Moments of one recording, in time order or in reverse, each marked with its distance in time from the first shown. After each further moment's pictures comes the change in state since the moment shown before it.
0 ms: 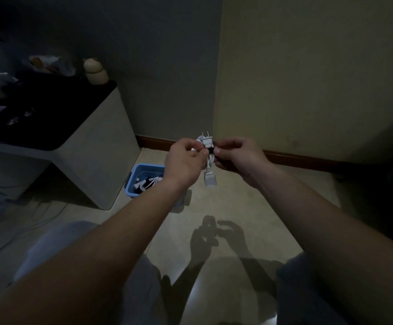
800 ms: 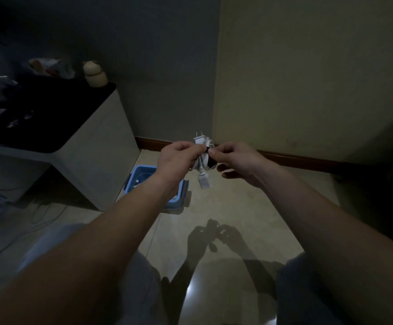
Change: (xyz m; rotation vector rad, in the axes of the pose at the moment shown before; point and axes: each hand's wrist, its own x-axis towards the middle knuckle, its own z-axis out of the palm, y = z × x) left_hand 0.000 0.006 -0.013 -0.276 -0.096 -0.133; right_hand -0.001 -0.005 -0.009 -0.366 -0.235 0.008
